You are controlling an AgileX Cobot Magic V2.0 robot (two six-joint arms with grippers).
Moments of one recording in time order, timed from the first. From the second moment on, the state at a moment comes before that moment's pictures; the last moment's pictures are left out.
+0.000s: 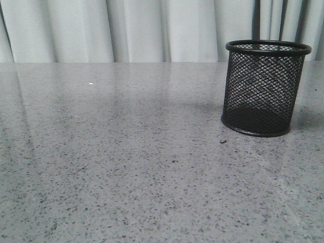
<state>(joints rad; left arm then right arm) -0.78 1.33 -1.85 0.32 1.15 0.15 0.02 0.91 -1.11 0.90 0.94 -0.53</state>
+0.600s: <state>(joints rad) -0.27 1.17 -1.85 0.12 1.19 0.13 0.02 1.15 -1.52 0.41 1.27 -0.27</state>
